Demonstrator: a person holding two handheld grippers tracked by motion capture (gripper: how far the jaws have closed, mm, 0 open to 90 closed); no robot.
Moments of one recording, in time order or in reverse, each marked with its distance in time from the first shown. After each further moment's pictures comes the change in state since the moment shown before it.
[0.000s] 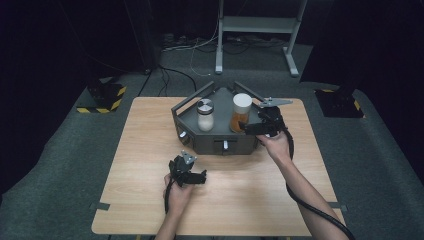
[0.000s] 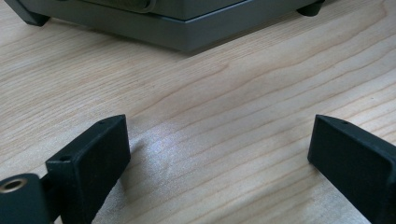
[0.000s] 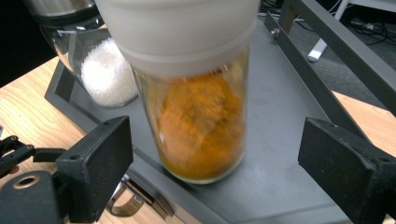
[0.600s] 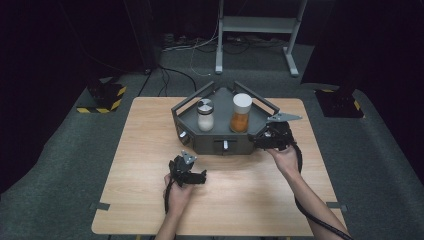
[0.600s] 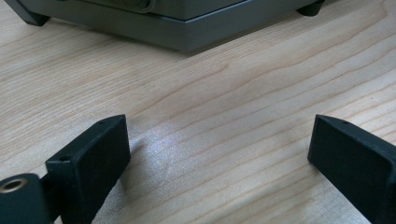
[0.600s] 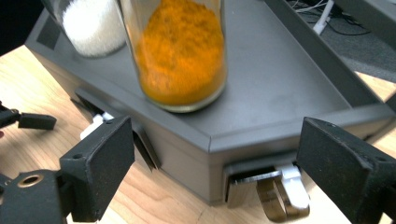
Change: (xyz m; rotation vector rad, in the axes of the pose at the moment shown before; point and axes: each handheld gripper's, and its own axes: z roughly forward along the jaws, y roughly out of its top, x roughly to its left) left arm 0.000 0.000 0.000 0.000 0.000 0.000; right arm -0.004 -0.045 -0.015 0.010 -0.028 0.005
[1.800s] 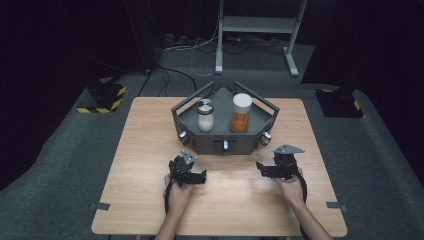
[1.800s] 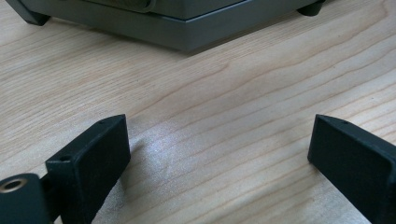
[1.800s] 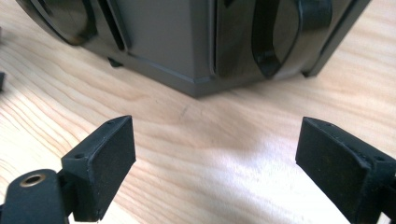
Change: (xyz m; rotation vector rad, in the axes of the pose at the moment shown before) left arm -0.001 0.000 0.000 -0.001 0.002 -0.002; right arm 0.009 -0.092 0.005 0.087 -0.073 0.025
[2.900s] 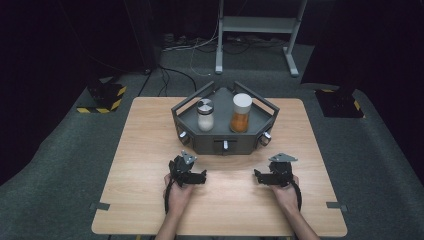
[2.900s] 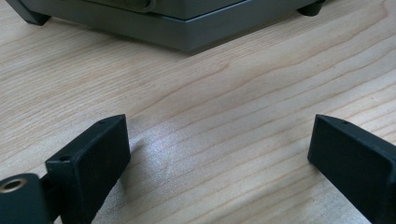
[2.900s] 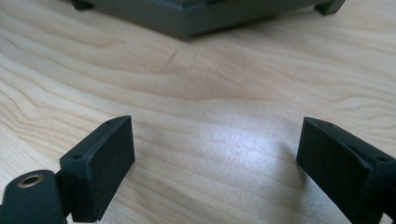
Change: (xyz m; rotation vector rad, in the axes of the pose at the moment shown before) left arm 0.000 0.000 0.000 0.000 0.000 0.000; right arm 0.015 -0.022 0.026 0.066 -0.057 0.016
